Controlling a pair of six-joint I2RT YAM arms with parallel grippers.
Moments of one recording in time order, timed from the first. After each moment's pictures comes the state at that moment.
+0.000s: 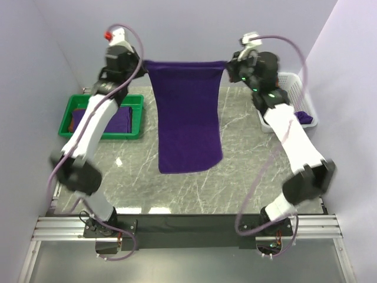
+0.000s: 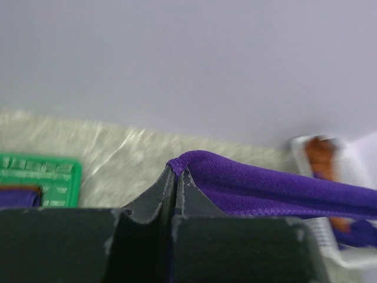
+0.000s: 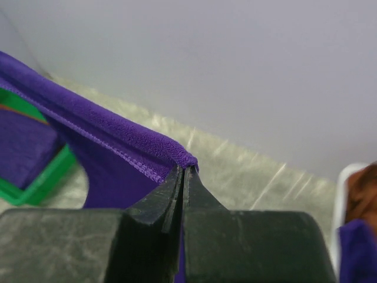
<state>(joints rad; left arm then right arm) -0.26 1.72 1.83 -0.31 -0.12 -0.46 0.27 1.60 1.66 -0.14 -0.18 0.01</state>
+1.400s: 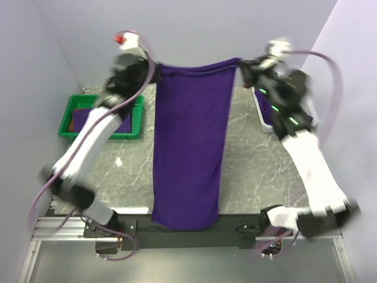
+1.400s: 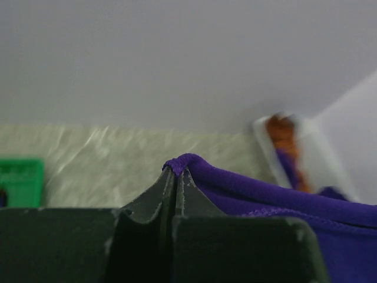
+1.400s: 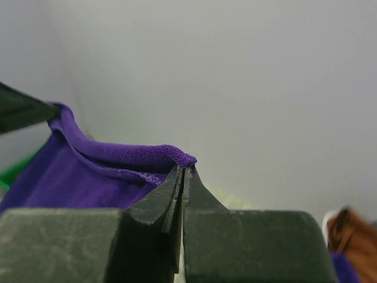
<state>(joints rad) -0.47 1.44 1.74 -0.28 -0.17 -0.41 0.27 1.17 1.47 -0.02 -0.24 0.06</state>
